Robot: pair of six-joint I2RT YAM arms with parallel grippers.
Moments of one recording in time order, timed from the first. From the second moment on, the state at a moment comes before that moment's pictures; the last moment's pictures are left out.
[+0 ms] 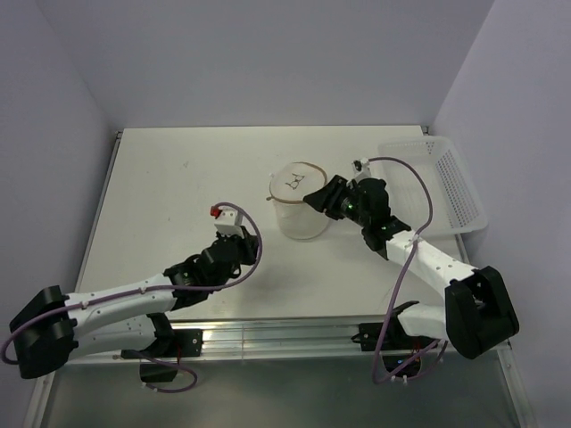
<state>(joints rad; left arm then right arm) -1.05 1.01 0.47 0.21 -0.56 -0.62 0.40 1.23 0.64 0.27 -0.27 0.85</state>
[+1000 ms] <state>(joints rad) -0.66 1.50 0.77 0.48 0.02 -0.29 0.46 1.18 0.56 0.27 -0.26 0.89</state>
